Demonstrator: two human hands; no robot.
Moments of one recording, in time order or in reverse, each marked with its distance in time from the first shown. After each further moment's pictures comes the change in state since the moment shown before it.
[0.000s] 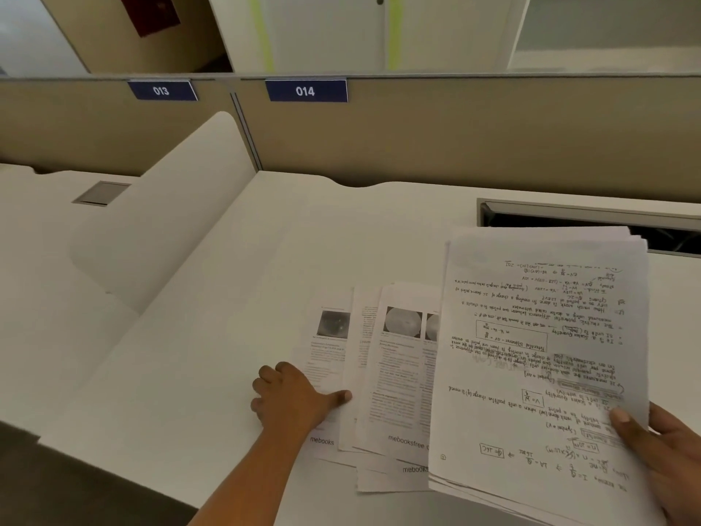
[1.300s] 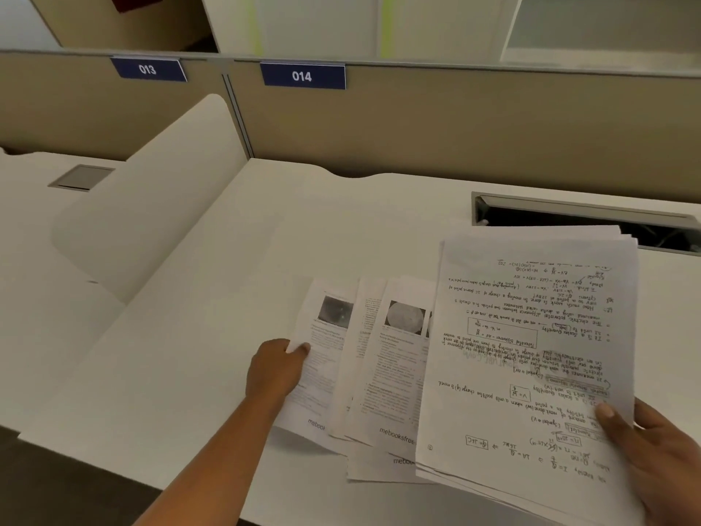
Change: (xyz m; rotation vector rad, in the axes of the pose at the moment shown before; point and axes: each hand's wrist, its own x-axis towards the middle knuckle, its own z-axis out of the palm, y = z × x) left_hand 0.028 -0.015 -0.022 -0.735 -0.025 0.101; right_hand -0.022 -0.001 0.030 -0.017 0.088 -0.149
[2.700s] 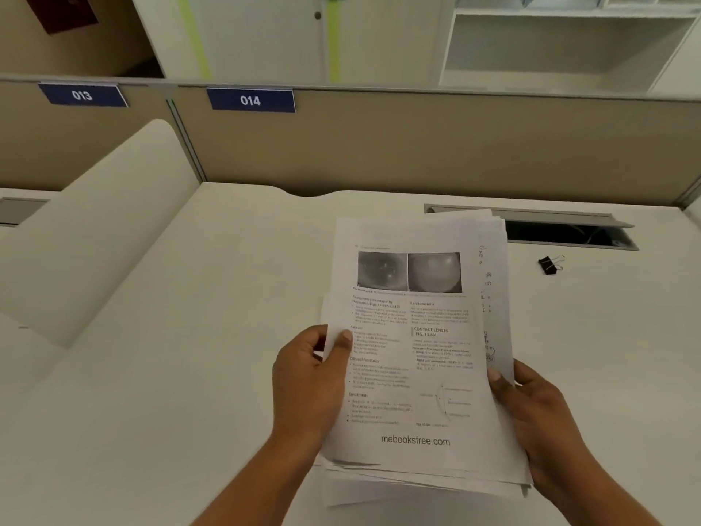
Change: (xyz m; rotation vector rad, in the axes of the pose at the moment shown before) left_hand -0.114 0.099 0.007 -0.396 -0.044 0.359; right_hand -0.001 -0.024 0.066 0.180 -0.106 0.022
